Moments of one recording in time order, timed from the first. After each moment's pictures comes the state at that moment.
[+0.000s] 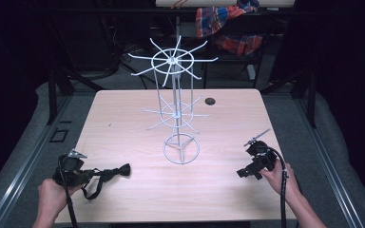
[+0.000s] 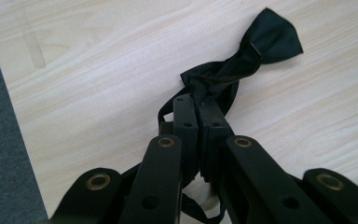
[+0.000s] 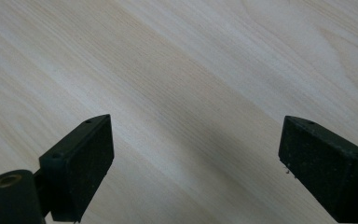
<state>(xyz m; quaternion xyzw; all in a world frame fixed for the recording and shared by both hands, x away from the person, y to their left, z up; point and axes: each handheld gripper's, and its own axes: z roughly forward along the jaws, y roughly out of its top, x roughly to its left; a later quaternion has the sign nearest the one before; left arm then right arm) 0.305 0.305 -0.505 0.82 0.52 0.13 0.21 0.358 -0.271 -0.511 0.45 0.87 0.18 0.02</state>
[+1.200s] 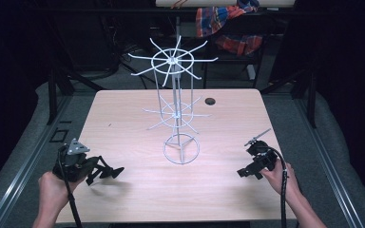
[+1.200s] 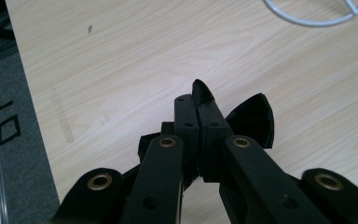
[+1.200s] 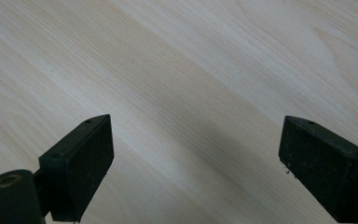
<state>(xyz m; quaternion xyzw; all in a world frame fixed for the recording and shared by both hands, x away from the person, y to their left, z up) 0.293 0.274 -0.452 0.82 0.46 0.21 0.27 0.357 -0.271 -0.512 0.47 0.87 0.19 0.02</state>
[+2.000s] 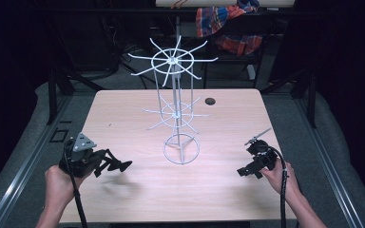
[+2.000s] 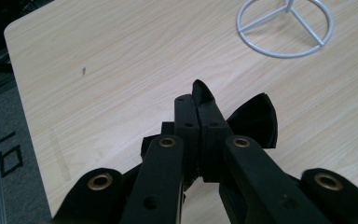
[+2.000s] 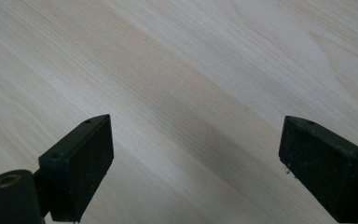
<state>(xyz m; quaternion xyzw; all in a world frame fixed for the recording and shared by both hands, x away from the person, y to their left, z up) 0.297 0.253 -0.434 0.82 0.42 0.23 0.30 0.360 -0.273 -0.509 0.45 0.87 0.17 0.02</state>
